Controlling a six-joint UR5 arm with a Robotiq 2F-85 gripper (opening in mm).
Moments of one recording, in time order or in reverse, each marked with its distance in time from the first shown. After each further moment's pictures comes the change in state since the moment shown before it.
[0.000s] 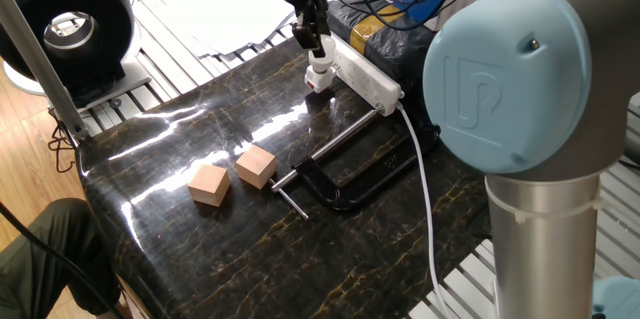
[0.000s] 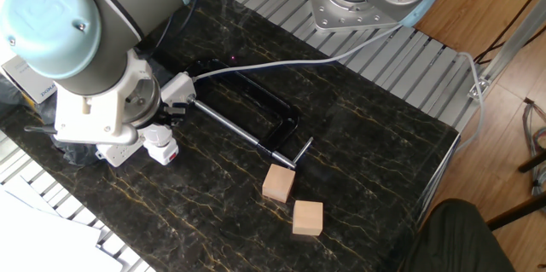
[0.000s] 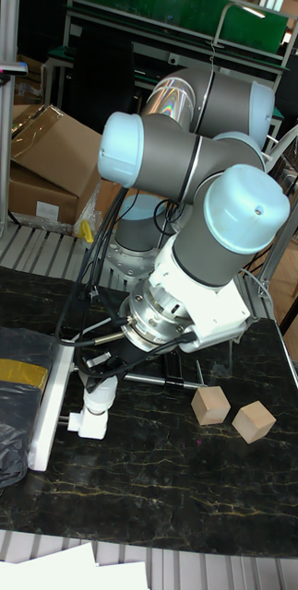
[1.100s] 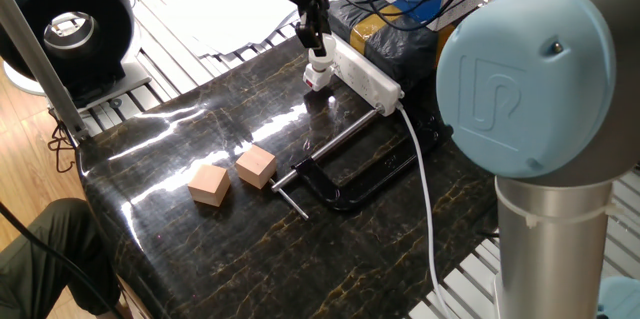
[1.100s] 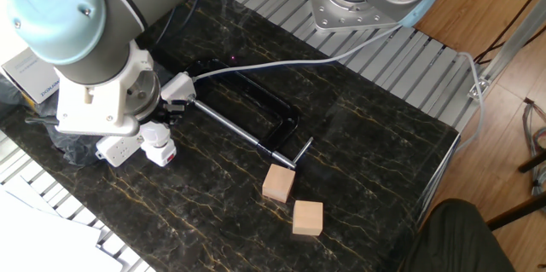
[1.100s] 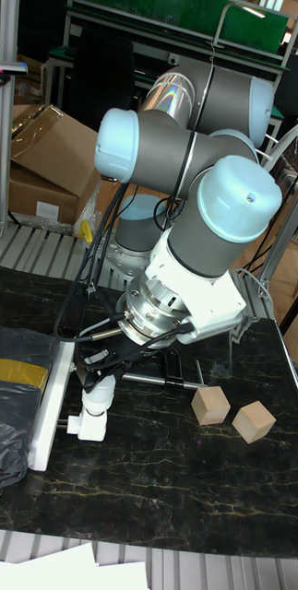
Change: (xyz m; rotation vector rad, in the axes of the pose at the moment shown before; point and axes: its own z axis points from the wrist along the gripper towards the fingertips) arm 0.001 -0.001 0.001 0.006 -0.033 -0.011
